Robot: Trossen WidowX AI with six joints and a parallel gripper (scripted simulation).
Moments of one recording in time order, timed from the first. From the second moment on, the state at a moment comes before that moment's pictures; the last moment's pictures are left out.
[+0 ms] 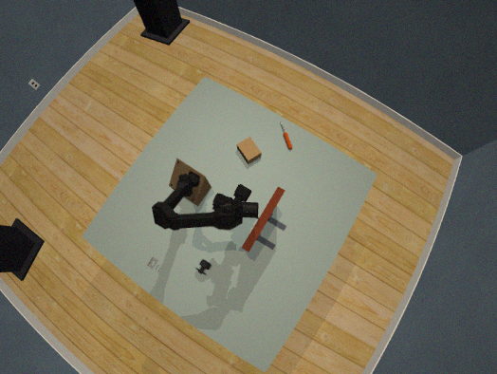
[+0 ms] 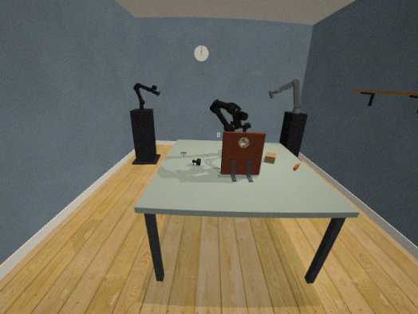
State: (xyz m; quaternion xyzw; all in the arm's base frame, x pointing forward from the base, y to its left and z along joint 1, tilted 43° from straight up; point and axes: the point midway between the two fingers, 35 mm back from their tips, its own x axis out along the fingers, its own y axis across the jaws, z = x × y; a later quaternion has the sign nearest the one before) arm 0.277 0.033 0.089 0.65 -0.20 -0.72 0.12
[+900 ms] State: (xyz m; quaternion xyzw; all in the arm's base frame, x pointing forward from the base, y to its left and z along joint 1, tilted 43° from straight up) arm 0.273 0.032 0.088 0.65 -0.20 -0.73 0.12
